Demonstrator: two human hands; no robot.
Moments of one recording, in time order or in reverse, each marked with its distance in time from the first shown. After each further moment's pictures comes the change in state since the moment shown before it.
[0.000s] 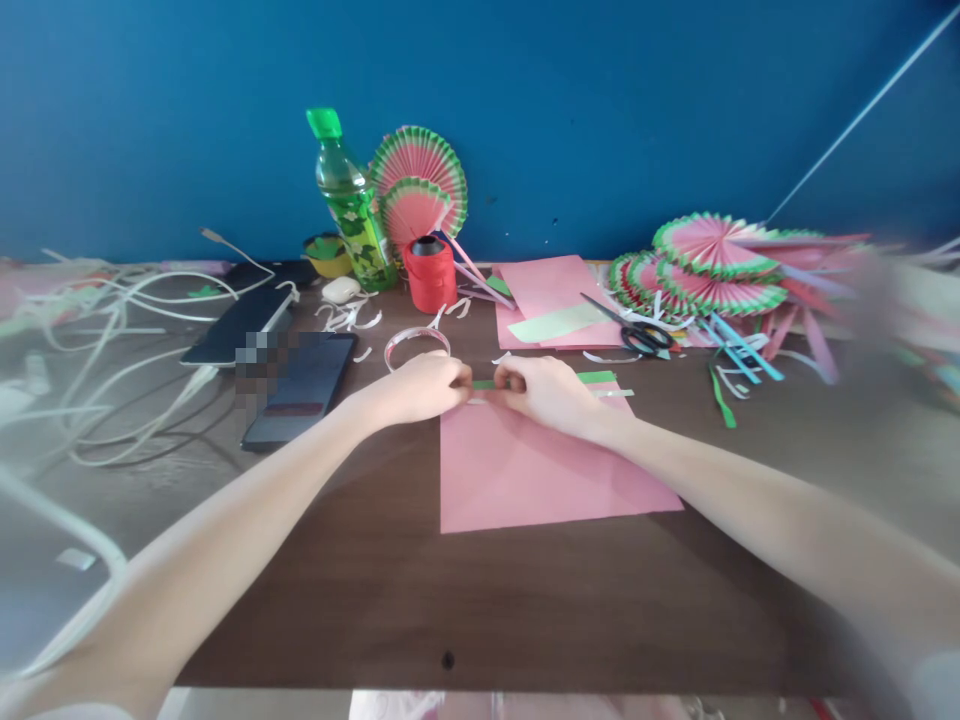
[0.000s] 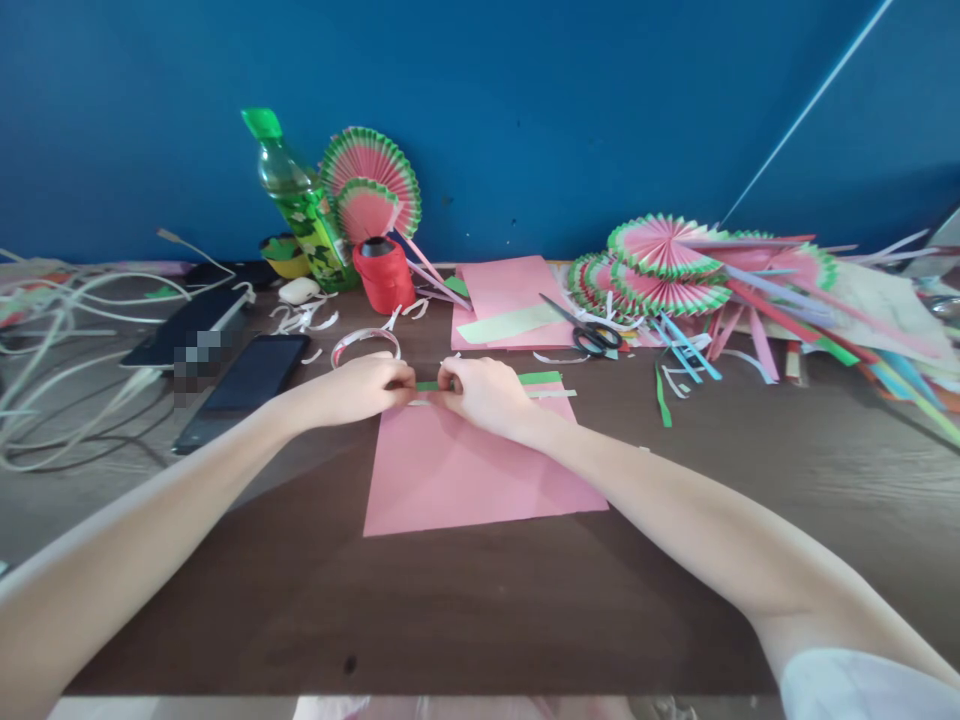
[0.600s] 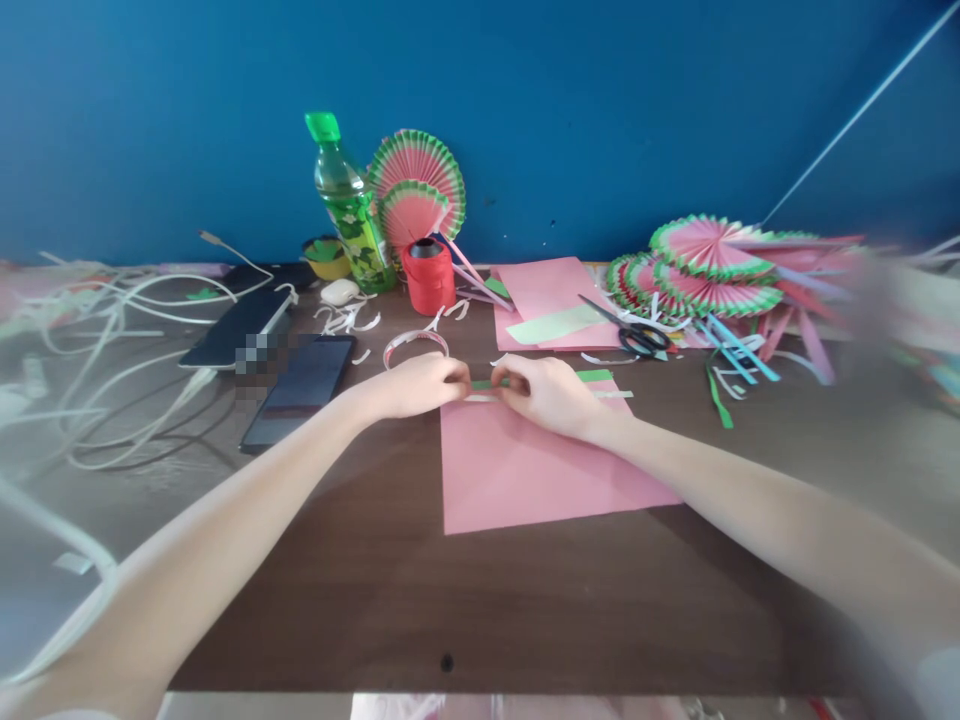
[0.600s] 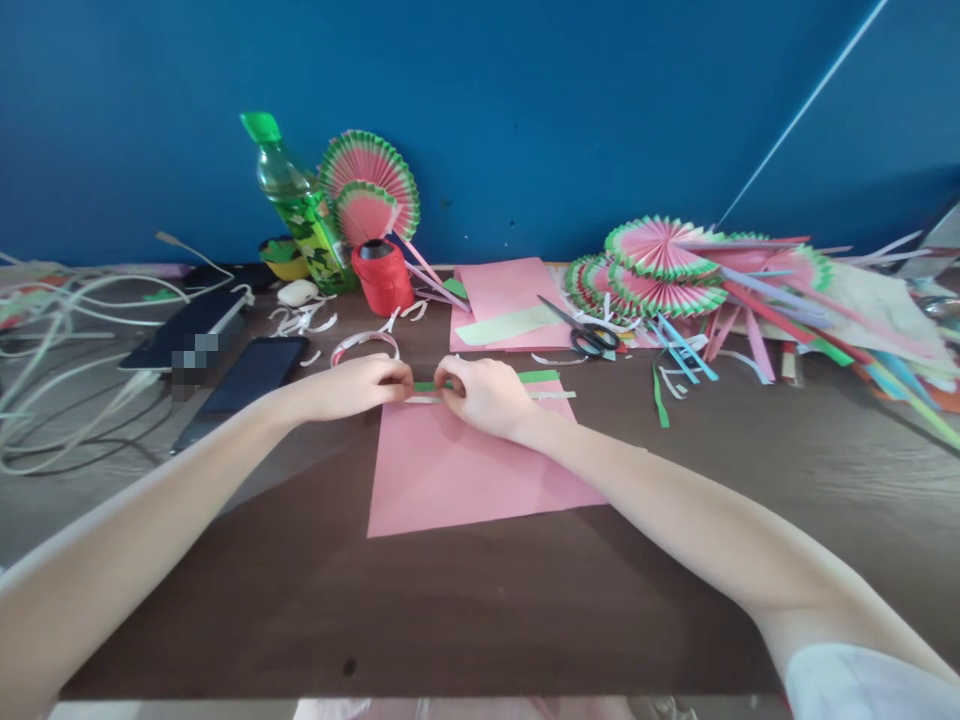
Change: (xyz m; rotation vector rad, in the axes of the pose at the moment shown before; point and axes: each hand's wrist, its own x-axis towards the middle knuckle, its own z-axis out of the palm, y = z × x) left_hand 0.001 -0.010 -0.002 -0.142 -0.033 0.038; right_hand -0.003 0.008 0.001 -0.003 0.073 -0.134
